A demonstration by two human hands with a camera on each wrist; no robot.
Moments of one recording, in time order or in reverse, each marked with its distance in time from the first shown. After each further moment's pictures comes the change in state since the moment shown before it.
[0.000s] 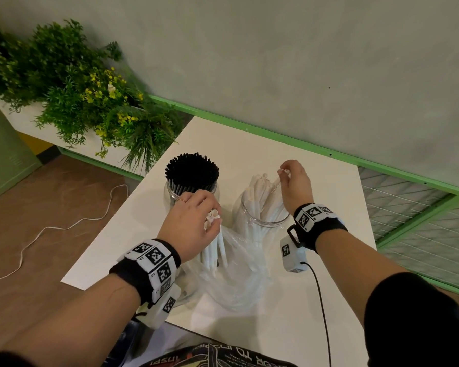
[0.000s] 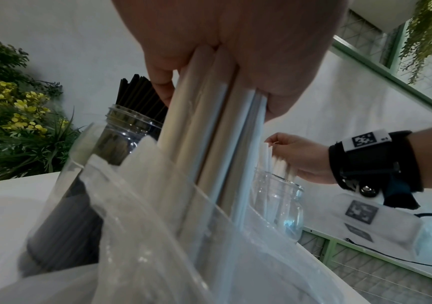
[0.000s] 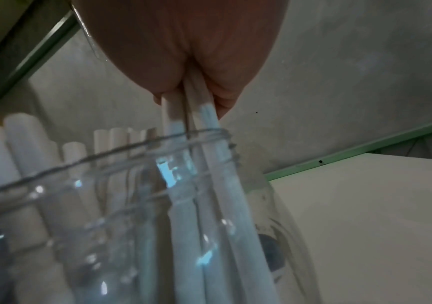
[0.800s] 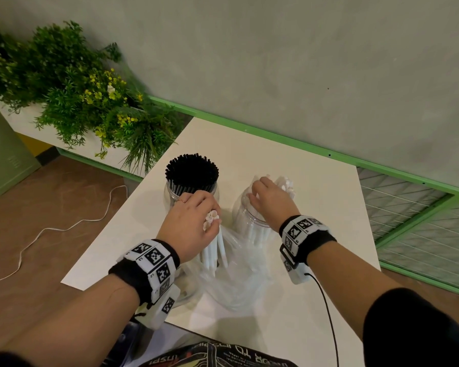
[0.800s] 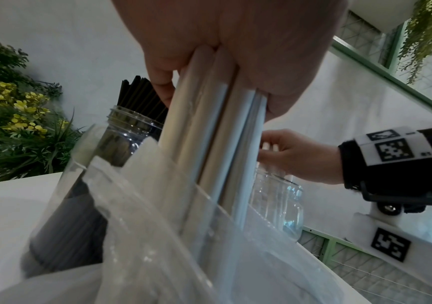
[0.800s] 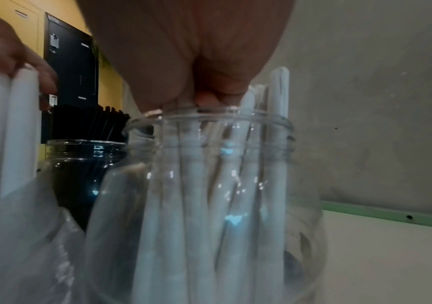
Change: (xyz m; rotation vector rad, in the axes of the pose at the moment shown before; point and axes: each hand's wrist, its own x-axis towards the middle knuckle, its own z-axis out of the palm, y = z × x) left_hand -0.002 -0.002 0.000 -0.020 -0.003 -0.011; right_hand -0.032 -0.031 0.018 -0.332 -0.199 -0.439
